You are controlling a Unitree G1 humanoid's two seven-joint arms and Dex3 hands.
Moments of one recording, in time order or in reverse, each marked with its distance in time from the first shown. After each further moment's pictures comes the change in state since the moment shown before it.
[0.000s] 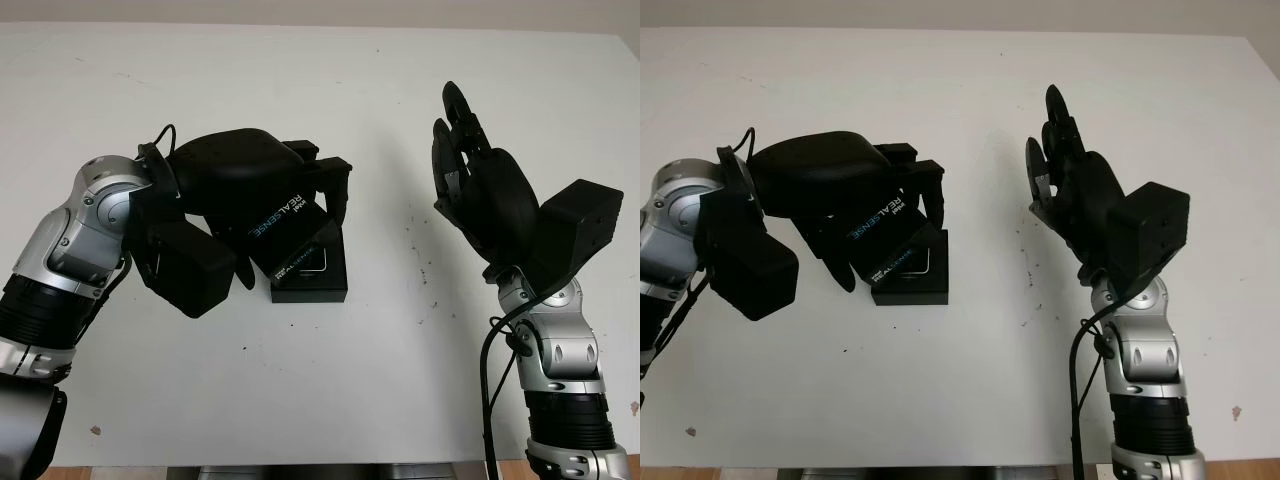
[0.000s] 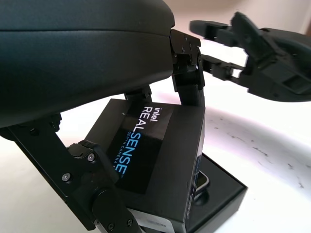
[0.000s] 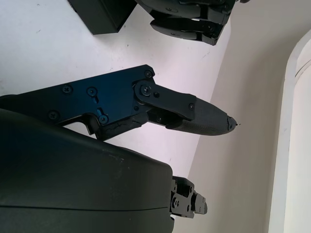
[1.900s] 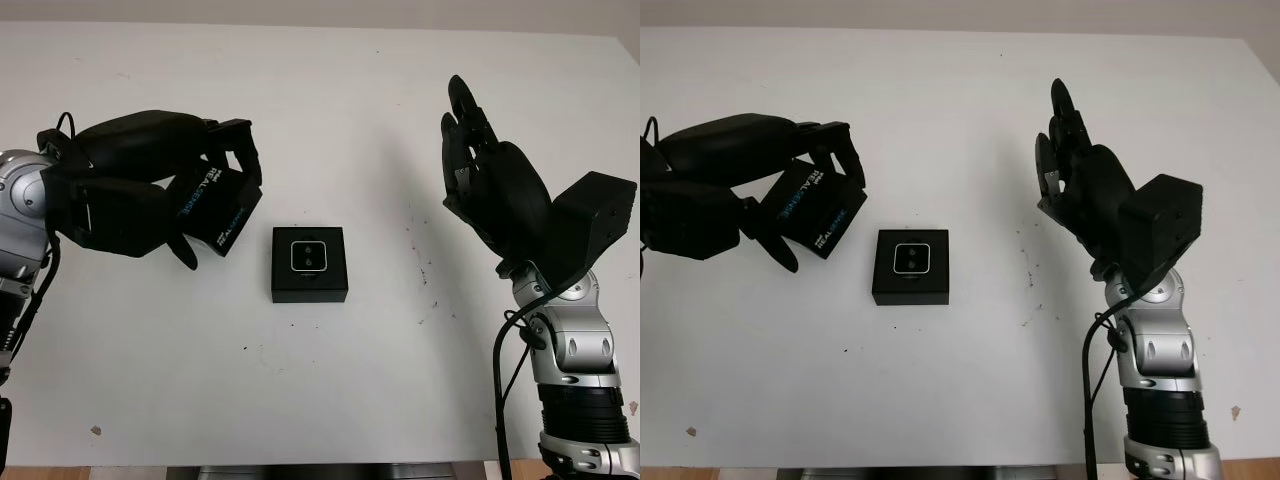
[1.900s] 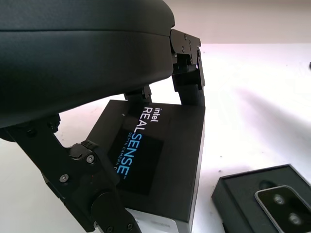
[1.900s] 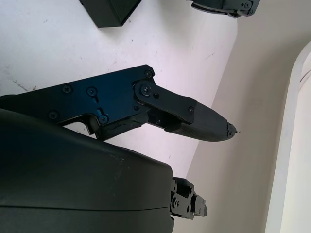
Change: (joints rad) left arm 0.051 0.161 0.130 0.052 -0.072 0.234 0.006; right arm -0.016 -0.044 -0.020 0.001 0.001 0.015 0.038
